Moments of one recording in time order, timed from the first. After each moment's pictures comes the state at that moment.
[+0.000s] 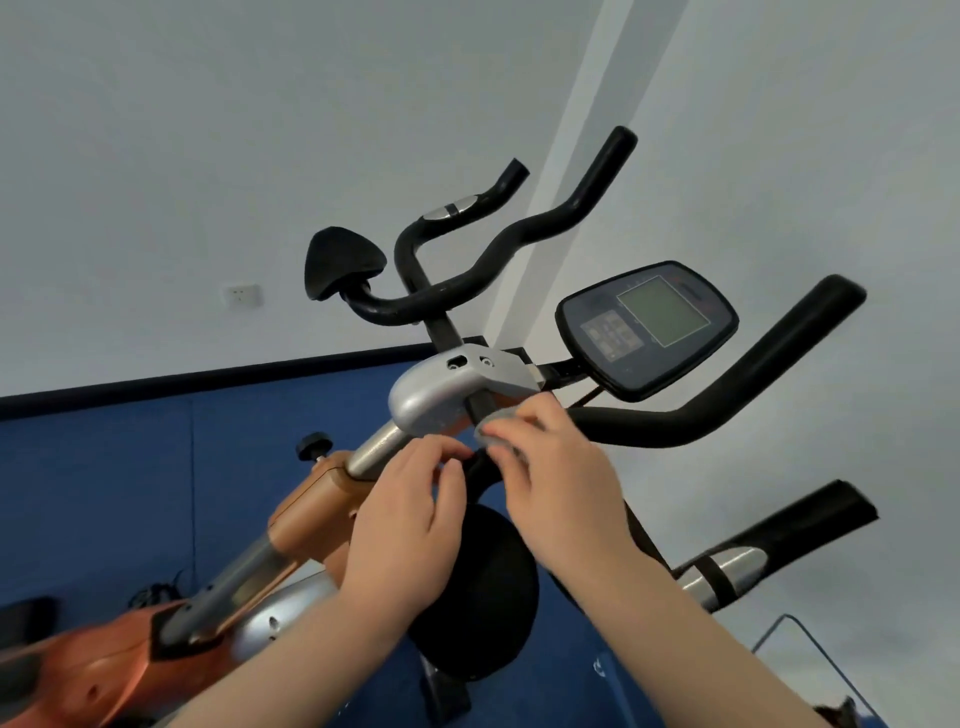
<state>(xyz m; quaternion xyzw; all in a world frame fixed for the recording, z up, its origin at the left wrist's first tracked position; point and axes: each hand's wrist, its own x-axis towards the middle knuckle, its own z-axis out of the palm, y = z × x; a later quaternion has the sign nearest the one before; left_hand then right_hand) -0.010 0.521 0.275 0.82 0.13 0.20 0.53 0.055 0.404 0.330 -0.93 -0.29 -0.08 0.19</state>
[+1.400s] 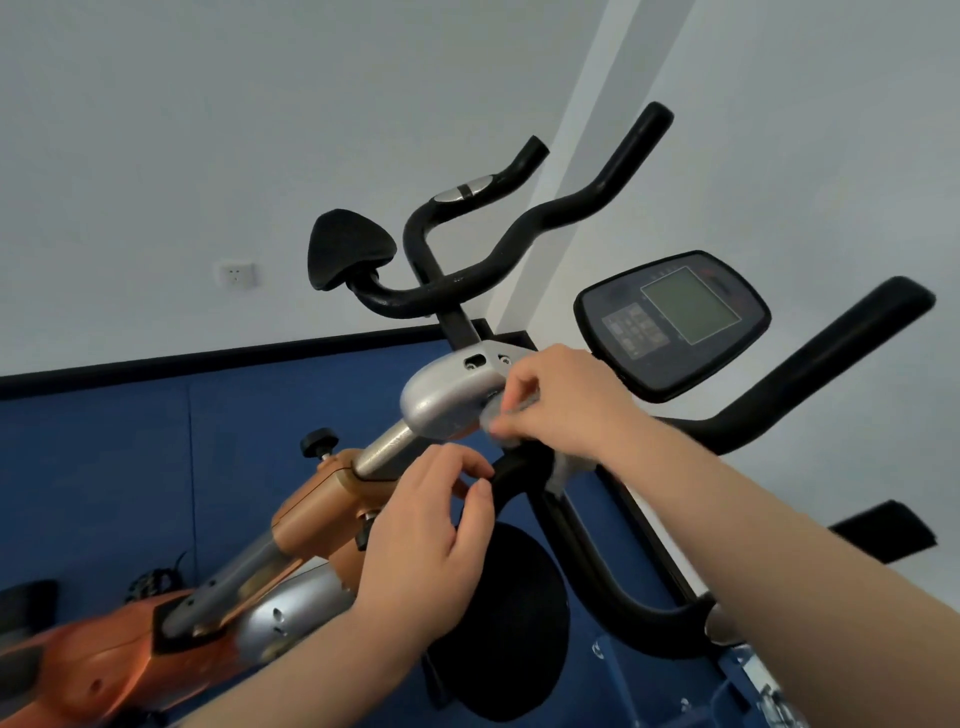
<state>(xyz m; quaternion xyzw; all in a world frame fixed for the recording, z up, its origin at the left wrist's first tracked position) -0.010 0.526 0.272 0.82 0.08 0.18 0.53 0.127 0.440 0.360 -0.95 -0.26 0.10 0.12</state>
